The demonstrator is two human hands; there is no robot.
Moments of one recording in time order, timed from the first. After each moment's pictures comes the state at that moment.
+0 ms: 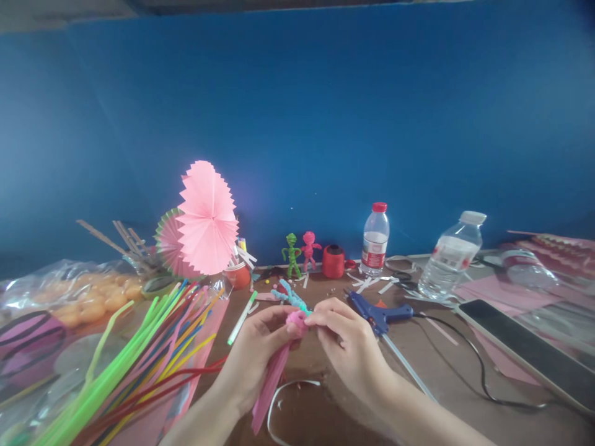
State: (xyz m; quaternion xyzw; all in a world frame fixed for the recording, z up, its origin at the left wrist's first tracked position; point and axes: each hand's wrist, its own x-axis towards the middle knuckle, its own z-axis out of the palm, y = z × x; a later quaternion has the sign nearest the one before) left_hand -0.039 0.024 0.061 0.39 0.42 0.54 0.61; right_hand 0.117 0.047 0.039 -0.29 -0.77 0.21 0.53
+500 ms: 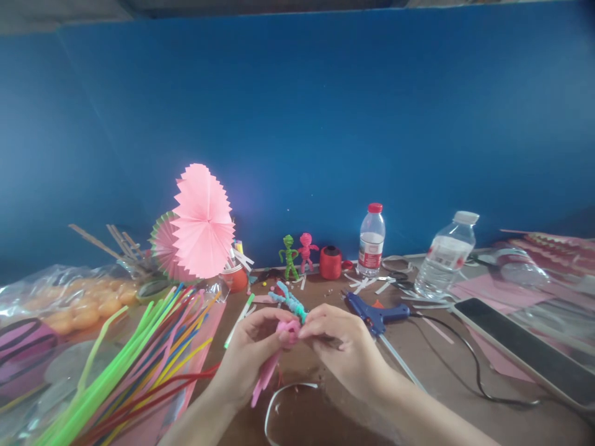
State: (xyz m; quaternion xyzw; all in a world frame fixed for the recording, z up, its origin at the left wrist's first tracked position) left_hand -0.049 0.027 0.055 0.42 0.38 0.57 0.60; right_hand 0.118 0.047 0.049 -0.28 -0.75 0.34 0.50
